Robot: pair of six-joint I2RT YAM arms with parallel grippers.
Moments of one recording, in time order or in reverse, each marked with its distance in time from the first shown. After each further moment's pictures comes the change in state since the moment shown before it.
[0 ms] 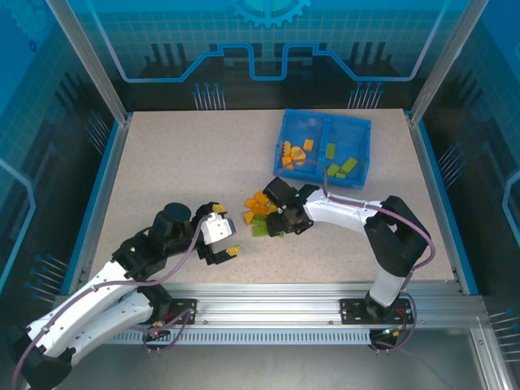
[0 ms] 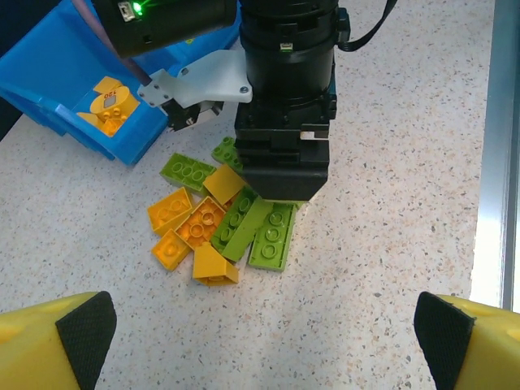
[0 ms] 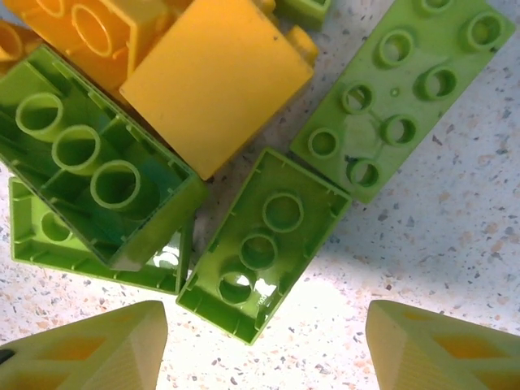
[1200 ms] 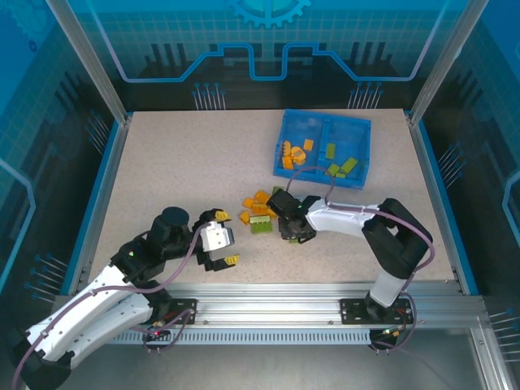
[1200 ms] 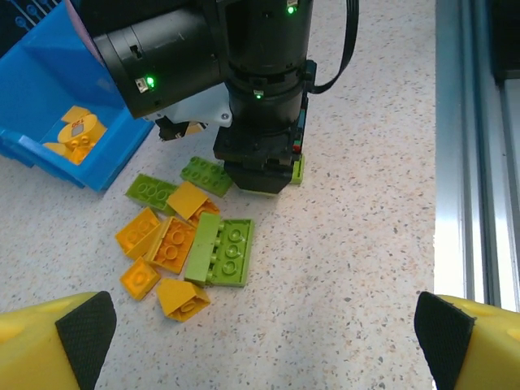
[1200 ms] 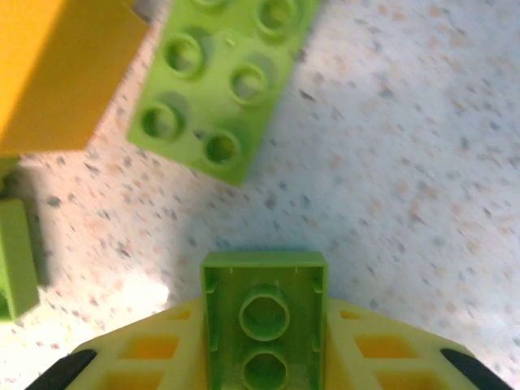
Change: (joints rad) left arm 0.000 -0.057 -0.042 0.003 0.113 0.050; right arm 0.015 -0.035 -0.143 0.071 0.155 0.182
